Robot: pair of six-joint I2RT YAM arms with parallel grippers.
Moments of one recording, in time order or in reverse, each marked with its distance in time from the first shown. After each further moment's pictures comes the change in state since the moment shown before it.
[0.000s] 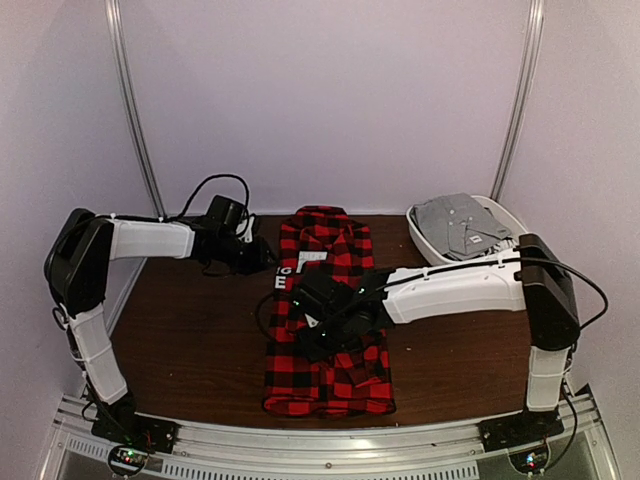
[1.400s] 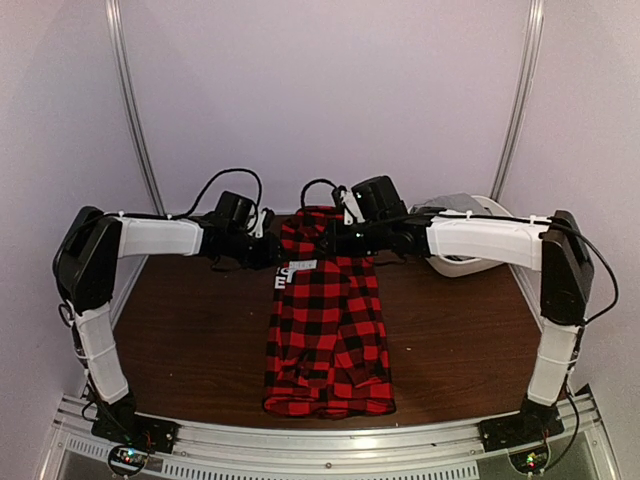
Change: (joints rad) left arm -0.030 0.024 0.026 0.033 0.054 0.031; right arm -0.369 -0.095 0.031 0.359 -0.180 -0.060
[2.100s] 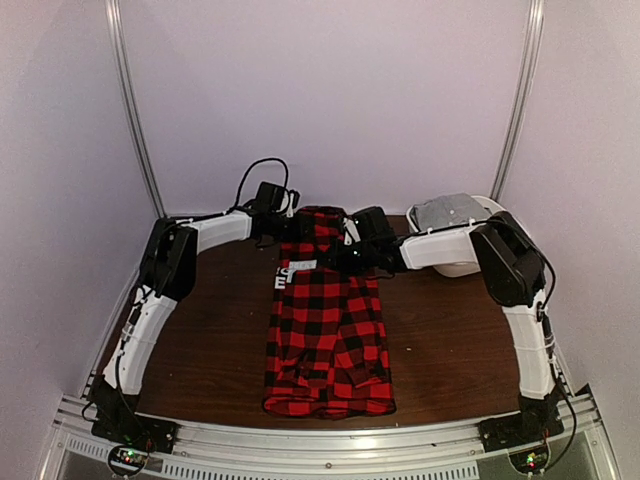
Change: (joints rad) left arm 0.032 0.698 0.912 -0.093 -0.072 0.085; right arm -0.145 0.356 0.071 0.300 -0.207 0.098
